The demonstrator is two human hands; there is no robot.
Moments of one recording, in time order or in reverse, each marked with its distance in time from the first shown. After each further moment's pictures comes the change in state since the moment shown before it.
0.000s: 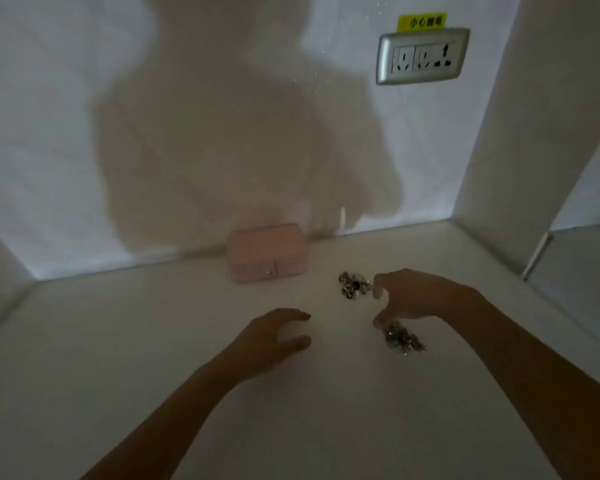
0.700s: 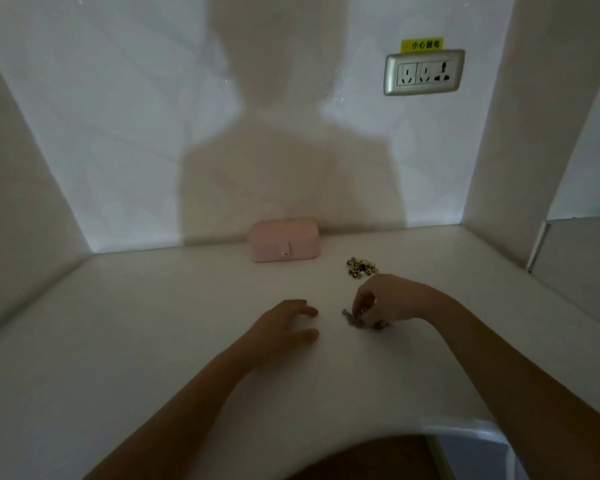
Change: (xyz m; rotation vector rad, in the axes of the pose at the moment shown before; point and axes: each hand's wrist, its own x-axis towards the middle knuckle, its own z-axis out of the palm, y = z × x) left_hand -0.045 0.008 0.042 0.050 0.094 -0.044; right_hand -0.010 -0.007 0.062 0.180 0.082 -0.286
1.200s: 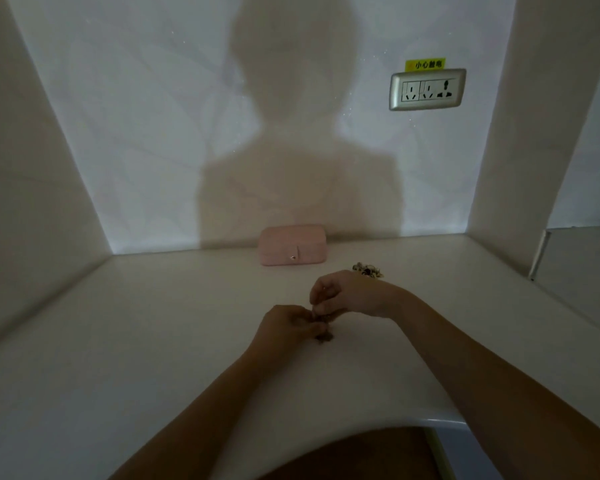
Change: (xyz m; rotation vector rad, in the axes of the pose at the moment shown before) left_hand -0.018 0.014 0.011 -0.256 0.252 -0.072; right_hand 0.026 -0.033 0.020 0.641 -0.123 -0.315
